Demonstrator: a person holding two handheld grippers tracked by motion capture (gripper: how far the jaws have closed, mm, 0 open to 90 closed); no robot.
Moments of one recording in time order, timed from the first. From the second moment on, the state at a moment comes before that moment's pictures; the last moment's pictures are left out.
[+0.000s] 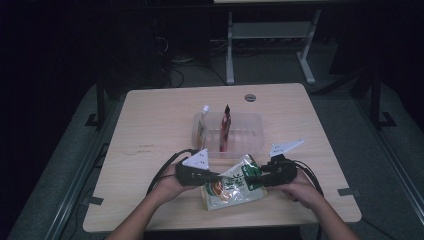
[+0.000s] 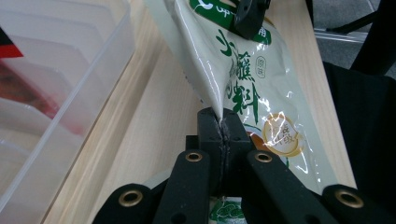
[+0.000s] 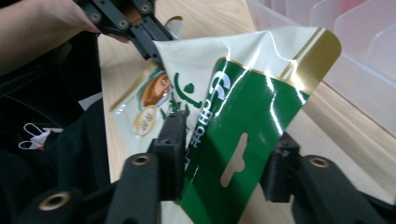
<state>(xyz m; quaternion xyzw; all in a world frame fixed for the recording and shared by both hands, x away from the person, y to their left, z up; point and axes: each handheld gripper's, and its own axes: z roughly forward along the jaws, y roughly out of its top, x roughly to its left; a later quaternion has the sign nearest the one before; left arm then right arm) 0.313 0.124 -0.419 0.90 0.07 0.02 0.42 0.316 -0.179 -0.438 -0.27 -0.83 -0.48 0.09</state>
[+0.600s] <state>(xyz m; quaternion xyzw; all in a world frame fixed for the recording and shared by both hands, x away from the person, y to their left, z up) 0.317 0.128 -0.425 0.91 0.08 0.01 0.41 0.319 -0.179 -0.439 -0.26 -0.83 -0.49 0.12</state>
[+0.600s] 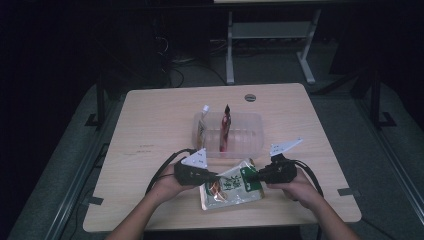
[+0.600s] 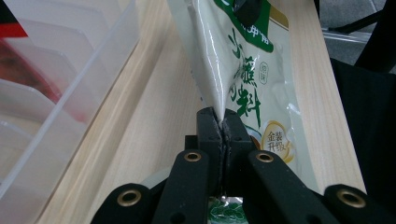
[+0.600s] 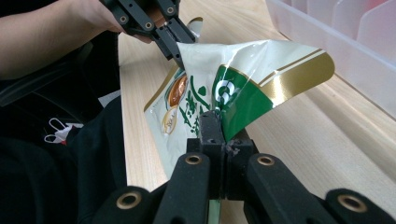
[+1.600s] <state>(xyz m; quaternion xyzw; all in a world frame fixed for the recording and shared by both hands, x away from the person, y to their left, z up) 0.313 0.109 -0.420 0.90 0.10 -0.01 0.43 0.310 -0.161 -0.412 -0.21 -0.80 -0.54 0.14</state>
